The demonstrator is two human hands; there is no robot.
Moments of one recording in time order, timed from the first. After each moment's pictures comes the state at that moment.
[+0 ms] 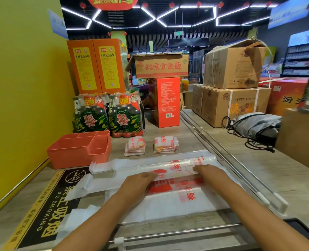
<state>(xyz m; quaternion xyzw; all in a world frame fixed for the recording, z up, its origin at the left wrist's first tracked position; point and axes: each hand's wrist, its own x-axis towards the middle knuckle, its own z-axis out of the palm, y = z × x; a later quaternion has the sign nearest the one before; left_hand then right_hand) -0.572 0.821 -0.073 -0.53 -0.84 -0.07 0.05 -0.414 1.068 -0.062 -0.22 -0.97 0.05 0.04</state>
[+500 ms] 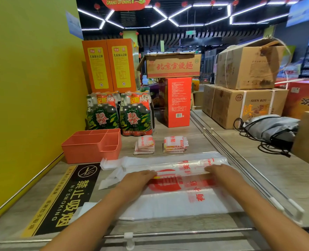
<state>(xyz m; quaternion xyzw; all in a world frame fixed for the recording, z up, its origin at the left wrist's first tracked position) -0.595 0.798 -0.079 -0.44 -0.86 -0.24 -0.08 -0.408 1.081 -0.068 -0.22 -0.97 0.04 0.10</state>
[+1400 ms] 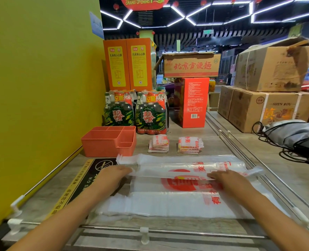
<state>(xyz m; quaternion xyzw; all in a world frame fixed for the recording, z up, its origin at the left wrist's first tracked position) -0.652 0.684 -0.075 -0.45 -0.88 -0.05 0.15 -0.428 1.061 -0.071 -0.15 -0.99 -0.02 0.05</state>
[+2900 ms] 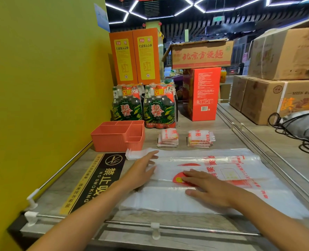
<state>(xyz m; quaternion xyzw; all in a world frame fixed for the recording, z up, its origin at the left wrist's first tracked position) -0.628 0.742 -0.075 -0.41 -0.84 -0.35 -0.03 -0.454 0.994 -0.084 0.05 -0.98 0.17 -0.07</state>
